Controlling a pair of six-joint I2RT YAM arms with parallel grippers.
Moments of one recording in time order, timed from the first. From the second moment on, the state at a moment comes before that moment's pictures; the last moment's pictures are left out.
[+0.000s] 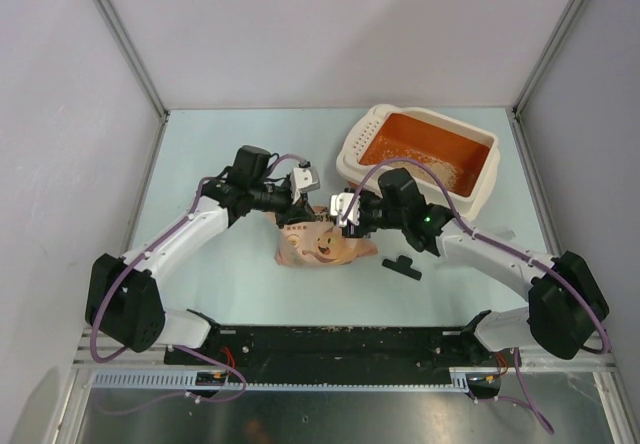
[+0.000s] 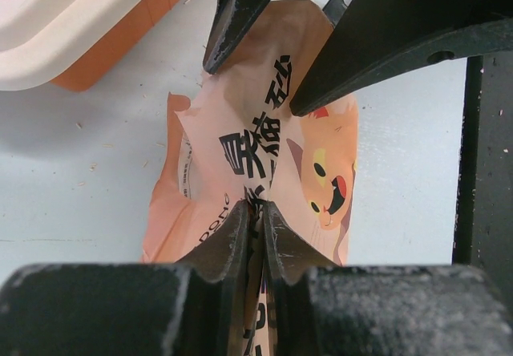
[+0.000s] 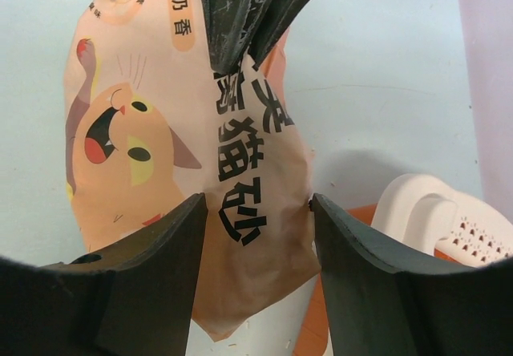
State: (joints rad) left arm -0.45 1.37 1.03 -0.45 0.78 0.57; right arm 0.72 1.35 0.90 -0.06 -0.42 -0.81
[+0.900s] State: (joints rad) left arm -0.44 1.37 1.02 -0.43 0.80 0.56; right arm 0.74 1.30 0.90 -0.05 -0.42 -0.90
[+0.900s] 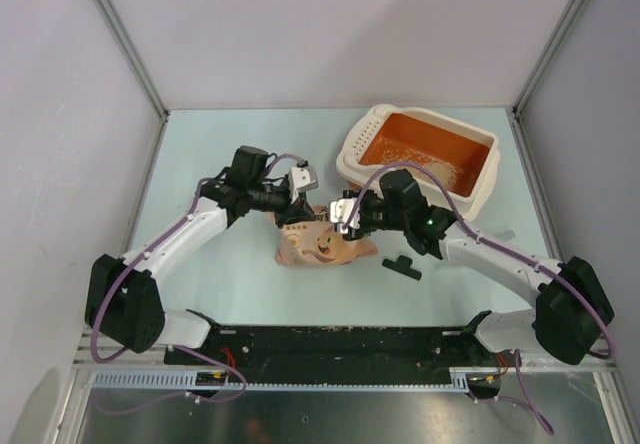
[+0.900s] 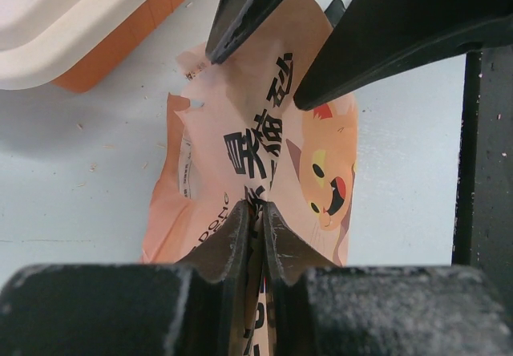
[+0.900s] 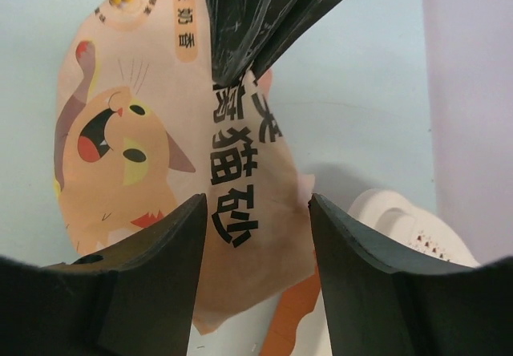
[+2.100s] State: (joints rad) left arm -0.36 1.25 0.90 -0.42 0.80 0.76; right arm 0.55 1.40 0.95 -0.13 -0.72 -0.42
